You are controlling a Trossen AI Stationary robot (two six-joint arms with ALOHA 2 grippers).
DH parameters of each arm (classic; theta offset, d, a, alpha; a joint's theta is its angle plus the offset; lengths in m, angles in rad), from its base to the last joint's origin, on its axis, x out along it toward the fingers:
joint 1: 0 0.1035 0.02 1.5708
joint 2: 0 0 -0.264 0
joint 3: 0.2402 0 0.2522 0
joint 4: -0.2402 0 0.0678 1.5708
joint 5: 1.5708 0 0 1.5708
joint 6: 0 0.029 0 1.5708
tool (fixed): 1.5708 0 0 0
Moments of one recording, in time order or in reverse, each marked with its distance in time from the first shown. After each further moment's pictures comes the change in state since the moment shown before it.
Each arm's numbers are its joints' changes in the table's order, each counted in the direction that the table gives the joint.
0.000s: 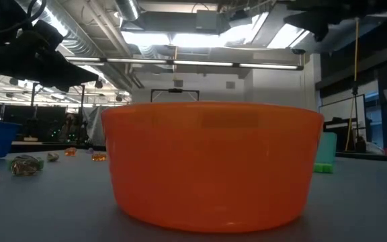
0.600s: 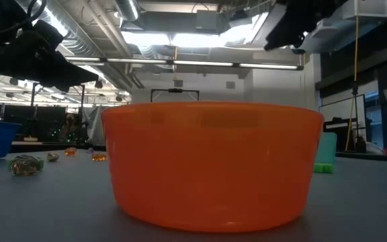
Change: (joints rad) left arm 0.000 0.000 0.000 0.001 0.000 -0.003; right arm 0.000 -0.419 0.336 -0.448 0.000 -0.081
